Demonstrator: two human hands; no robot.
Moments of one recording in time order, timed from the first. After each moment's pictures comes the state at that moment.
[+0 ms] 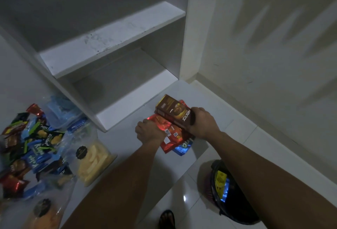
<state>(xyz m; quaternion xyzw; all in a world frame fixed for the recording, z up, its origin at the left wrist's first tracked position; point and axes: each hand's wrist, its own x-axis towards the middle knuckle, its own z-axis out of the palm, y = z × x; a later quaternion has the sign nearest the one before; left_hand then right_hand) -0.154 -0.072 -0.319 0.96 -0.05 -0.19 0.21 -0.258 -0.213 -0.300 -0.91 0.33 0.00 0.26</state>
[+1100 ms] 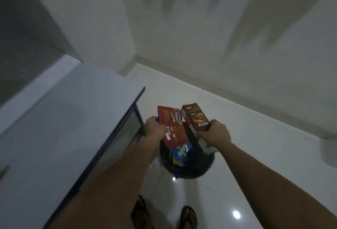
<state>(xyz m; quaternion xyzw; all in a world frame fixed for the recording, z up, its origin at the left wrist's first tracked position) -0.418 -0.208 -0.366 0.83 -0.16 -0.41 0.35 -0.606 -0.289 -0.370 -0.68 0.66 0.03 0.32</state>
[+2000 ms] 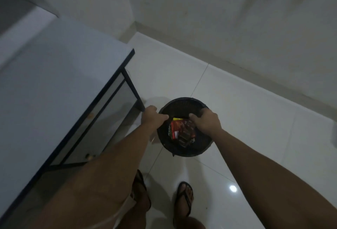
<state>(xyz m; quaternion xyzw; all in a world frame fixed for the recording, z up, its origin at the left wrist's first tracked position) -0.442 -0.194 -0.451 0.85 -0.20 -0.43 0.24 -0.615 -0.281 -0.474 -0.70 0.60 0.07 0.37</state>
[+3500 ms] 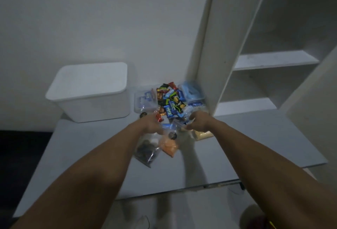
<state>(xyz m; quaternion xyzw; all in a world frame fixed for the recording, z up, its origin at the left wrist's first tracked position) -0.152 0.374 -0.155 0.91 -0.06 -0.30 0.27 -0.177 0.163 -0.156 -0.96 0.05 0.20 0.21</state>
